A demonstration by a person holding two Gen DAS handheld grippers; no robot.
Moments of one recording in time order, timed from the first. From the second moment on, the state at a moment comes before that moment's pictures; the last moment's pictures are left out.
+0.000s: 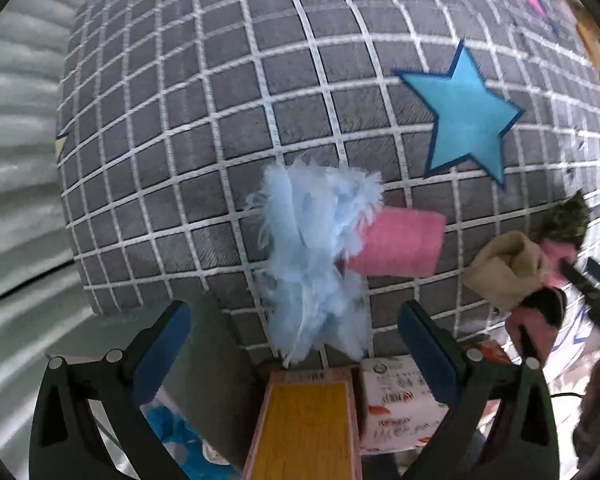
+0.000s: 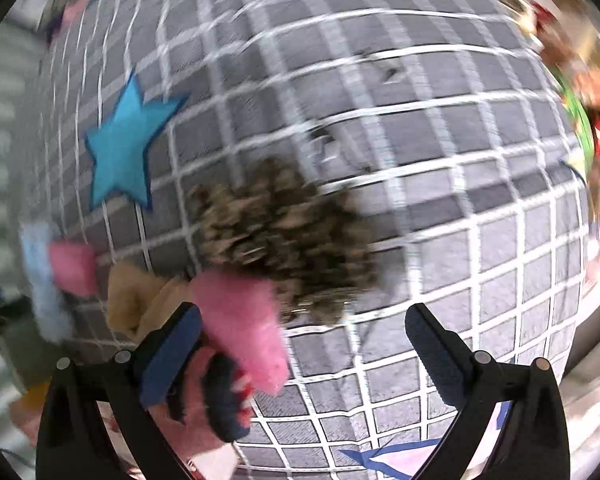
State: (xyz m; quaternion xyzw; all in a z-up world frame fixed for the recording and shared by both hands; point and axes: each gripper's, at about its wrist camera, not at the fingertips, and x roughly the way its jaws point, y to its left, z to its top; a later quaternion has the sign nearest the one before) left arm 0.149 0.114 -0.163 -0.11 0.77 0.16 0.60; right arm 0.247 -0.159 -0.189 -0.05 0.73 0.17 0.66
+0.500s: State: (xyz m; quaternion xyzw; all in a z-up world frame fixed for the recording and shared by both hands) left arm 0.152 0.113 -0.203 -0.05 0.83 0.15 0.54; right arm 0.244 -0.179 -0.213 -0.03 0.76 0.19 0.63
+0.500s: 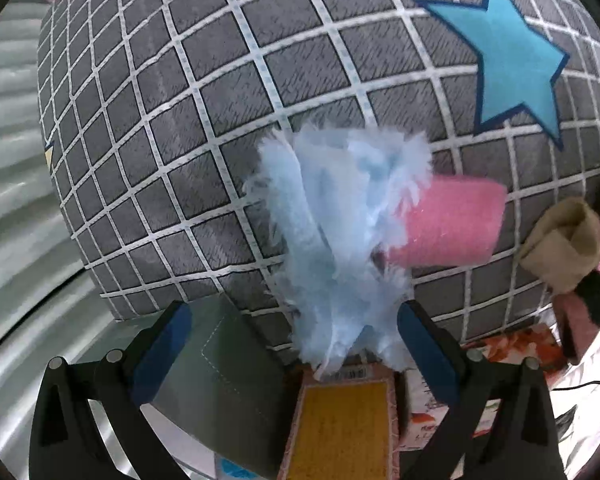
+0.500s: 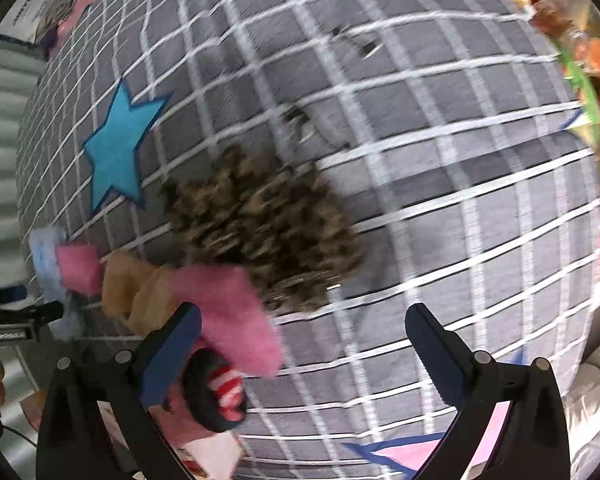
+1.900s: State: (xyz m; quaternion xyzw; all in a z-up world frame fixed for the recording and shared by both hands) left arm 0.146 0.089 -0.238 -0.06 0.81 0.14 0.56; right arm 0.203 -0.204 -0.187 -0.09 0.73 0.21 0.64
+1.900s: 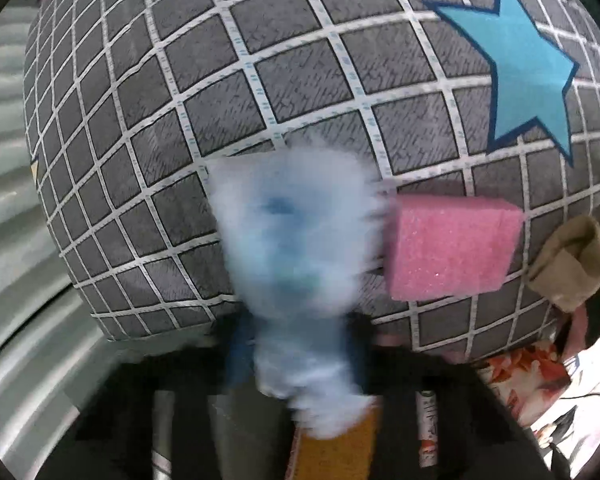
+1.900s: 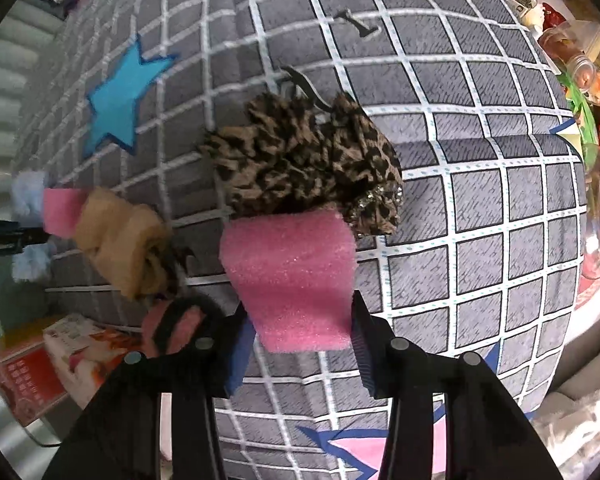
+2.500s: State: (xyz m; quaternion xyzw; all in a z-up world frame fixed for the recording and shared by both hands) left arm 0.126 0.053 -0.104 -0.08 0.69 0.12 0.71; right arm 0.205 -0.229 -0.140 -0.05 0.72 0.22 0.66
